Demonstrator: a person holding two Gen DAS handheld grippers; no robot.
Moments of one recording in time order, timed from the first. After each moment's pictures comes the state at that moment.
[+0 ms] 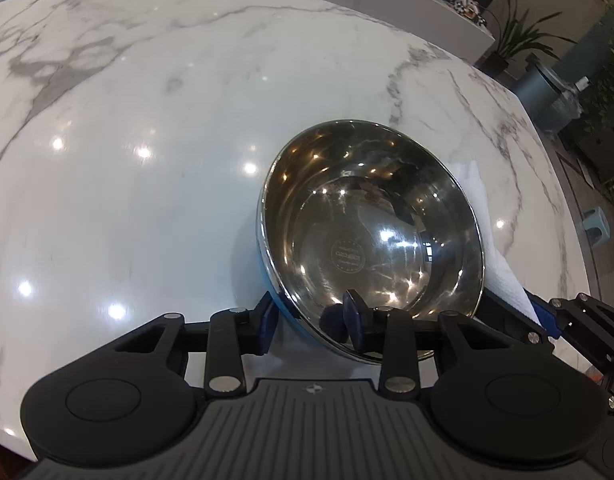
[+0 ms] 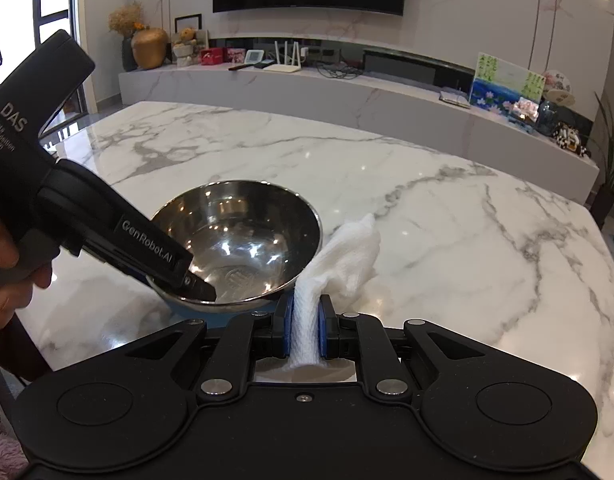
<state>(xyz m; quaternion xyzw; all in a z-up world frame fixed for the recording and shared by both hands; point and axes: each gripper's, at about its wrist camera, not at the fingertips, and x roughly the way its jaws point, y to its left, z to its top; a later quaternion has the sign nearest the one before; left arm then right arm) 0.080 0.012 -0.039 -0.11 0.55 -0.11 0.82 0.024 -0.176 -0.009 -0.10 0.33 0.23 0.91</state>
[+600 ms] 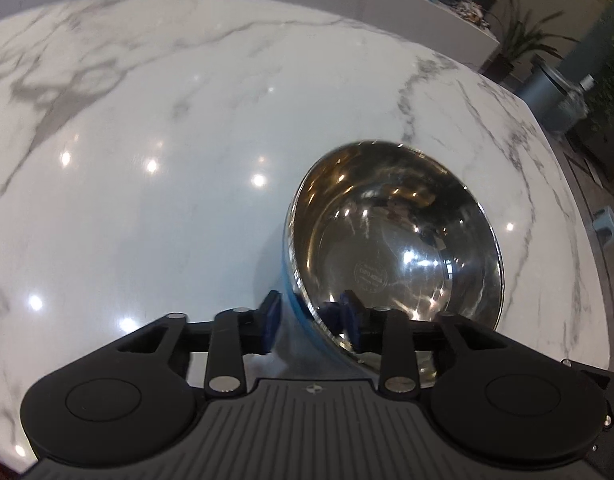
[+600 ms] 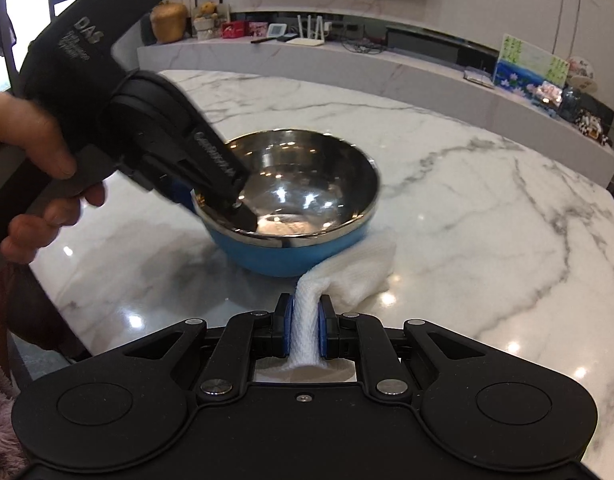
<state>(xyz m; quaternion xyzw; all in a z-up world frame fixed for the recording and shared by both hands) 0.085 0.017 -0.039 -0.13 0.55 -0.09 0.82 0.007 -0.165 -0.022 -0.11 0.36 0.23 0.90</state>
